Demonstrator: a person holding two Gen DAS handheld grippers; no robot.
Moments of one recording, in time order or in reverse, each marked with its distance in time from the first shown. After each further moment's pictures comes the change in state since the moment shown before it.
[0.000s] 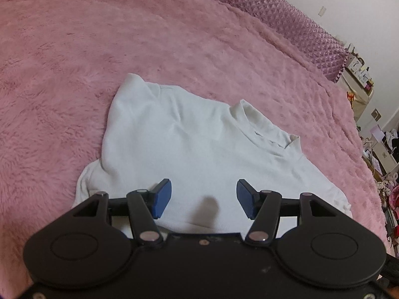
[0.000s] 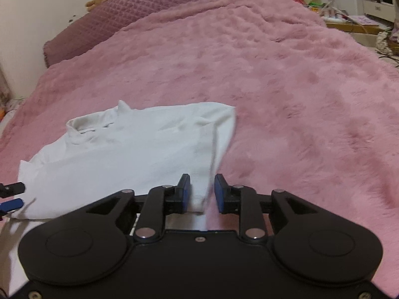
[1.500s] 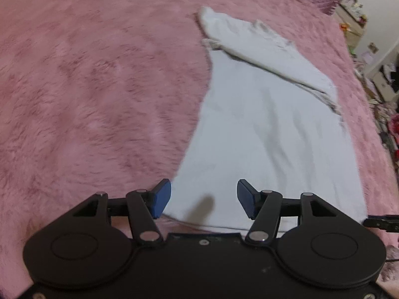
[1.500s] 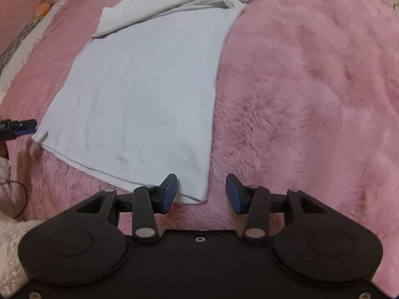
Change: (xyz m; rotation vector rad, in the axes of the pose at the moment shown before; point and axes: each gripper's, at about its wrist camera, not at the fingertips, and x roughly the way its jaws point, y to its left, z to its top) left arm -0.253 0.107 -0.113 0.115 0.320 0.062; right arm -0.207 -0.004 -0.130 -0.144 0.553 0.146
